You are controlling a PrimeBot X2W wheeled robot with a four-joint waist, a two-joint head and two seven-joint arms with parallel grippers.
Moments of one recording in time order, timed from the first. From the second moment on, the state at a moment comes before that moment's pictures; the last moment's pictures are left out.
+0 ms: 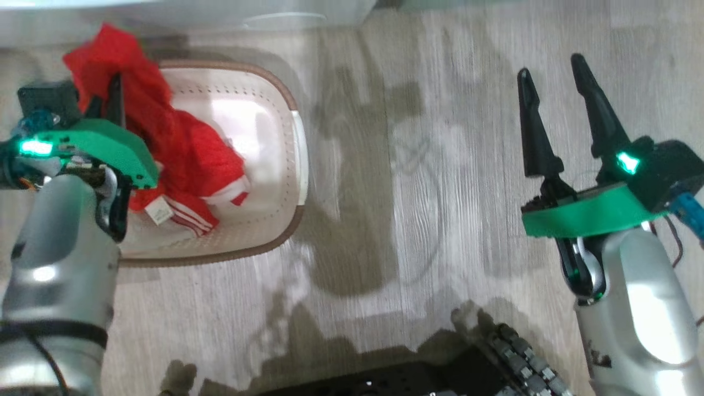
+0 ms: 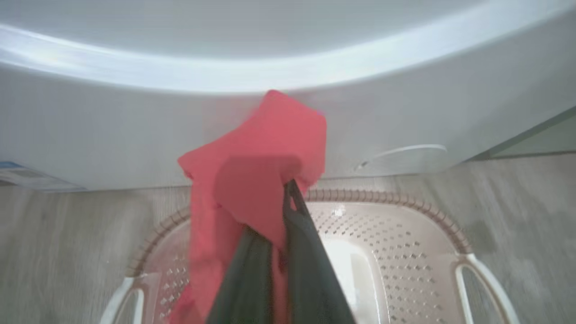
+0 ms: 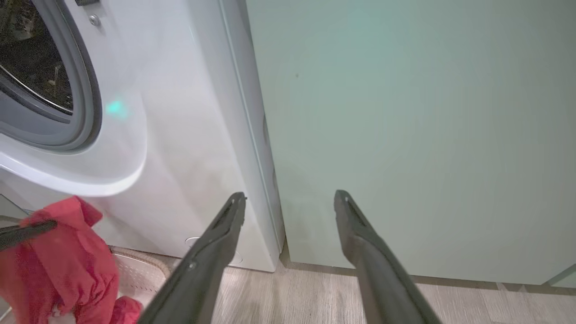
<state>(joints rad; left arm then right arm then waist) -0.82 0.22 -0.15 0.92 -0.29 -0.05 -0.25 -0.37 -0.05 0.06 0.06 0.17 0.13 -0.25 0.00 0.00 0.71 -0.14</state>
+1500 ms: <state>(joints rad) -0.04 0.23 -0.17 -0.04 -0.22 0.11 -0.16 -0.04 -0.05 -0.03 0.03 0.15 0.13 -0.13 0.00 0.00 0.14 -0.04</state>
